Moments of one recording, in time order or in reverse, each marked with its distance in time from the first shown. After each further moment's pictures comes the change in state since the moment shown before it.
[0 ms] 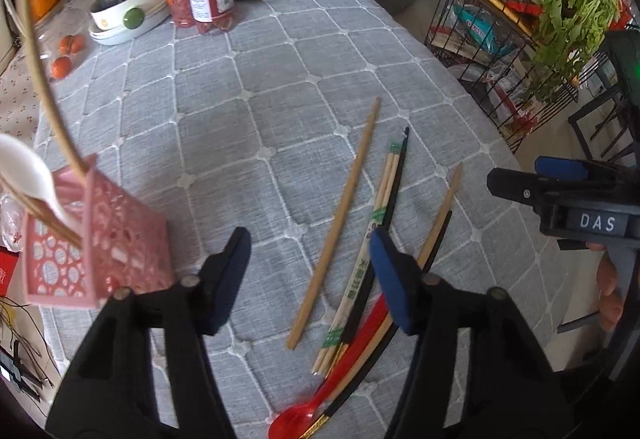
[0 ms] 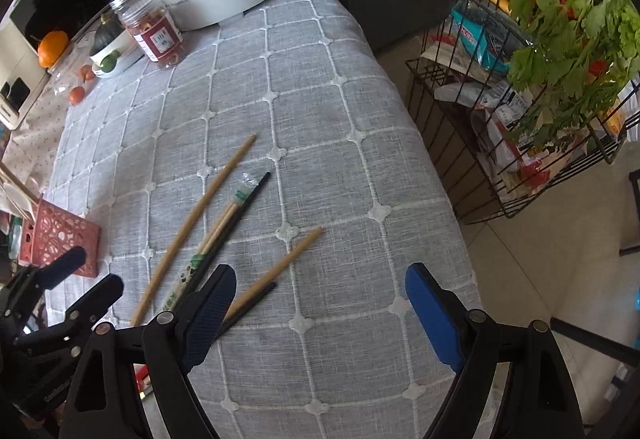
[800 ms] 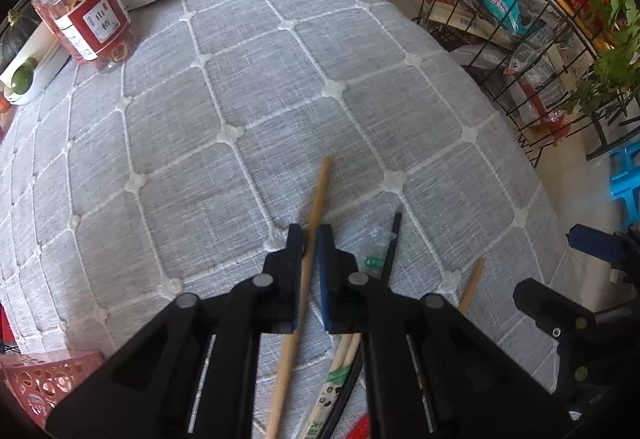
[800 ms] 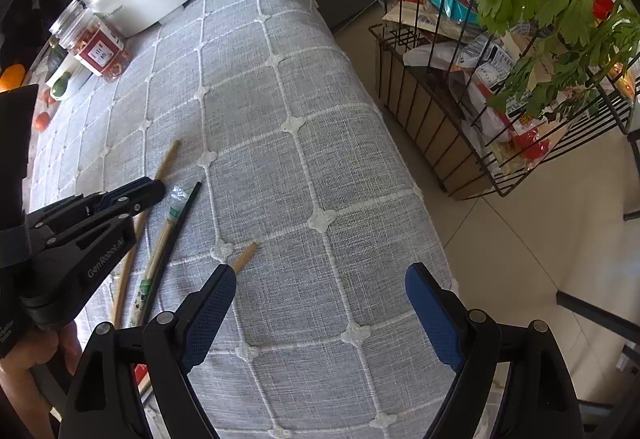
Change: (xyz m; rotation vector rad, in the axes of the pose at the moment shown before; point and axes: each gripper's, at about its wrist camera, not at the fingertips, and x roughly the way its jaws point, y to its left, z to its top) left arm 0.087 -0.042 0.076 0.091 0.102 0.016; right arm 0.034 -0.041 0.013 0.102 0.086 -0.011
